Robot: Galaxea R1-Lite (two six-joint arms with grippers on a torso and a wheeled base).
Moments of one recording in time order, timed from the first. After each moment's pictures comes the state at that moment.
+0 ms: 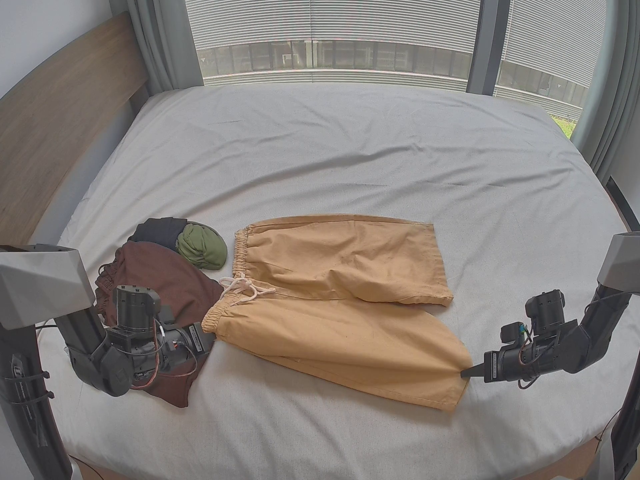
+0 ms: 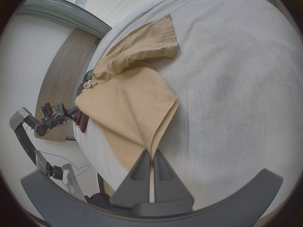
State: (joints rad) left arm -0.14 2.20 -0.53 -1.04 -0.24 -0.49; right arm 0.08 2.14 -0.49 -0.67 0.53 0.17
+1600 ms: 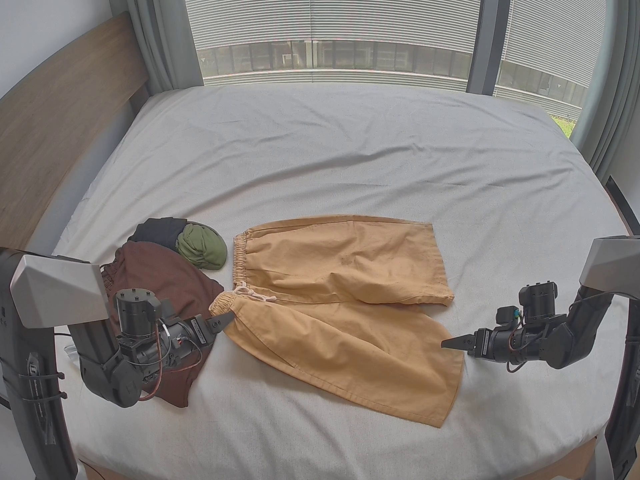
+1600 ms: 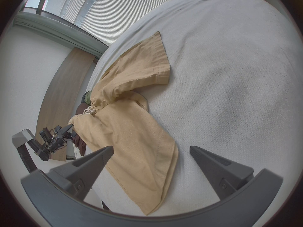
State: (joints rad) left arm -0.16 2.30 -0.49 -1.36 -0.20 -0.50; right arm 0.06 2.27 -0.60 -0.87 0.53 0.33
